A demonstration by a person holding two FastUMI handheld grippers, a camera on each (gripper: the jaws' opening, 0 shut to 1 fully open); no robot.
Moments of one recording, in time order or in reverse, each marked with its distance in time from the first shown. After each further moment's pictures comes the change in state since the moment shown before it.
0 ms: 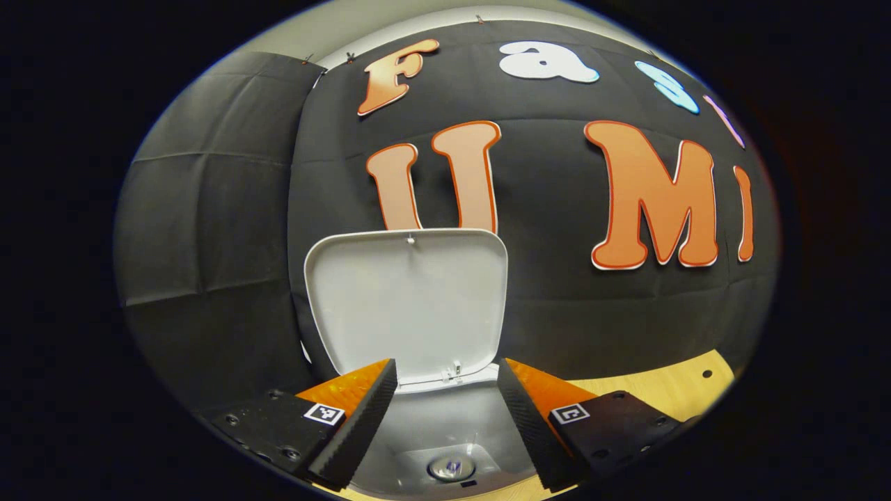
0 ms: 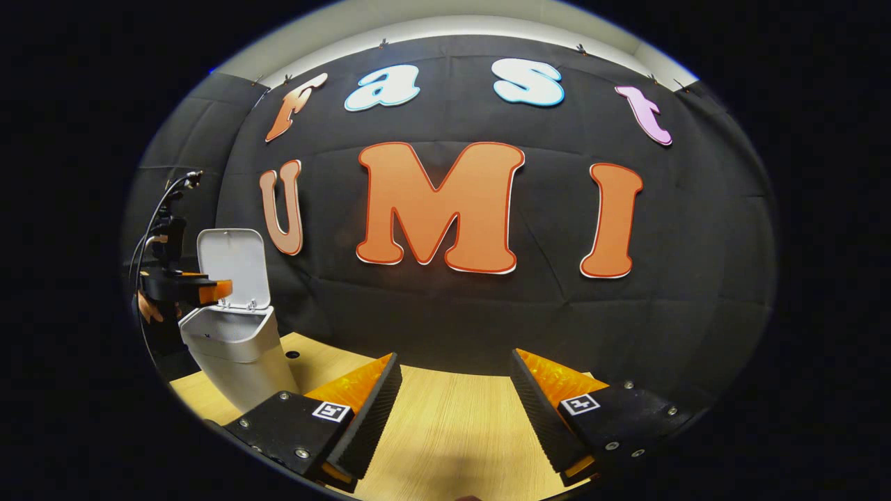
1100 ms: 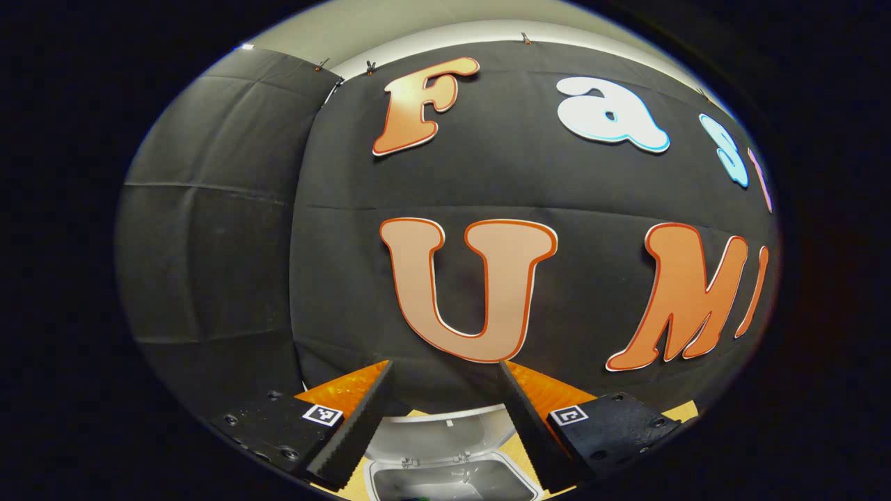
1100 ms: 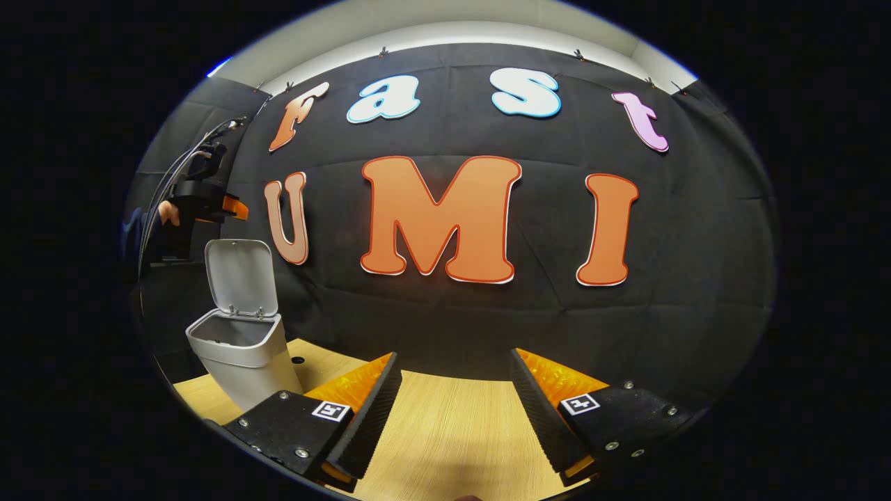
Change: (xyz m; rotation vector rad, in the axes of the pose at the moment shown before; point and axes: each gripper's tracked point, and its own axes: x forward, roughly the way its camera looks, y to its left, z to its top) left arm 0.058 0.046 0.175 -0.067 -0.040 0.004; right arm -0.018 -0.004 0.013 0.007 -0.032 0.007
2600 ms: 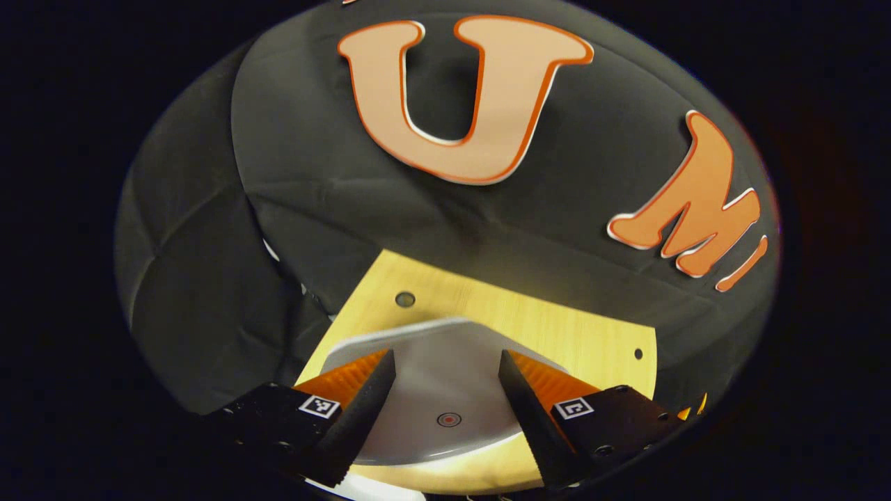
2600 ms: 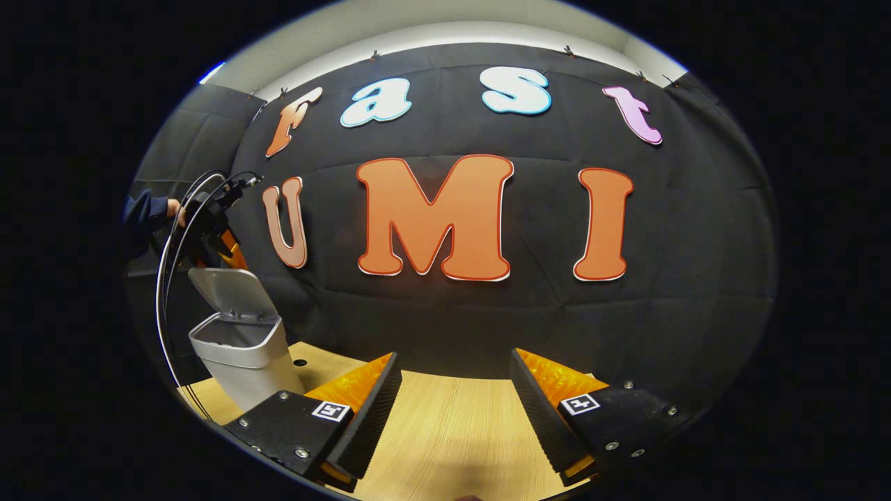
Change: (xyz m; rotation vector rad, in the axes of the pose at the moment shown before) left arm -0.036 -0.024 -0.172 -0.046 0.897 -0.129; right arm 0.000 -0.008 -0.005 0.026 -0.004 0.013
